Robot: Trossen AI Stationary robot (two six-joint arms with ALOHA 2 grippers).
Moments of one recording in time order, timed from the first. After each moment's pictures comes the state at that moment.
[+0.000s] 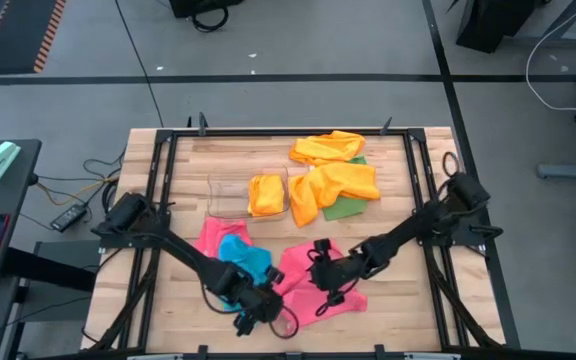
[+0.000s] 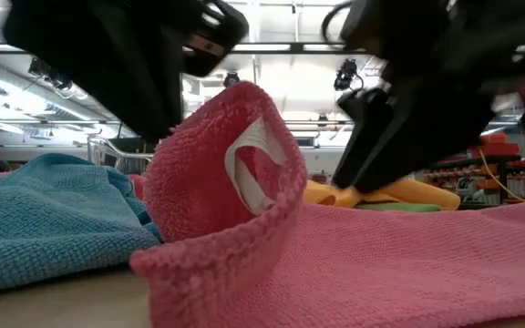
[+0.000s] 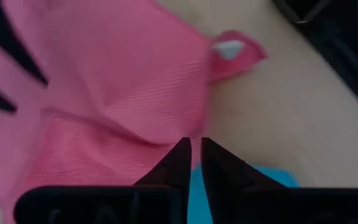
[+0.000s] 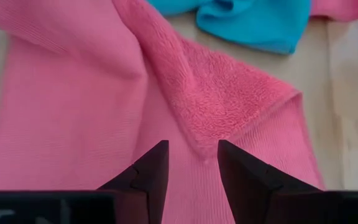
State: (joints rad) left arm -0.58 1.92 1.33 -0.42 -0.15 0.07; right arm 0.47 1.81 0.92 0.02 0.29 0.10
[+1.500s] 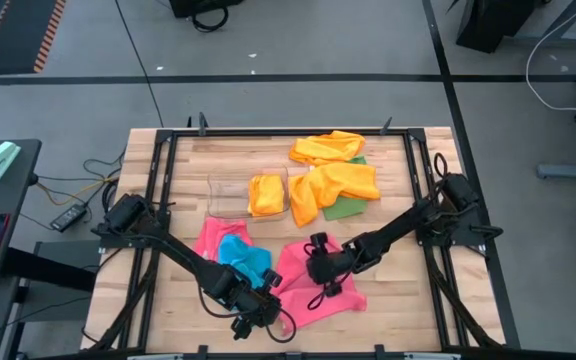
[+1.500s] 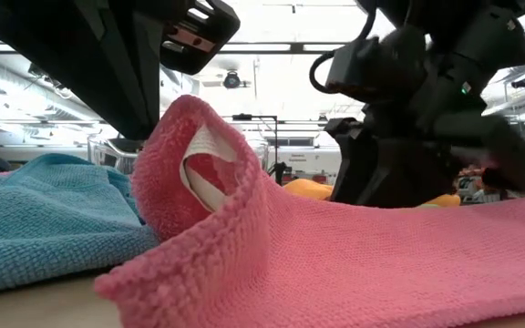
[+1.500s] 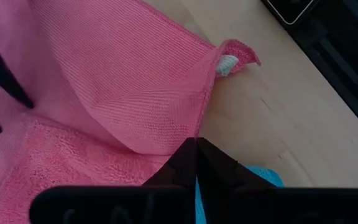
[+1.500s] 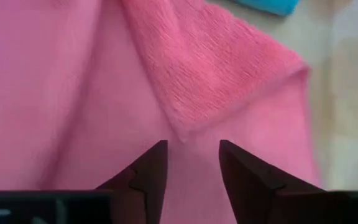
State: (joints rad) left arm -0.60 1.92 1.33 -0.42 -0.15 0.04; right arm 0.42 1.86 0.92 -0.02 0.31 -0.01
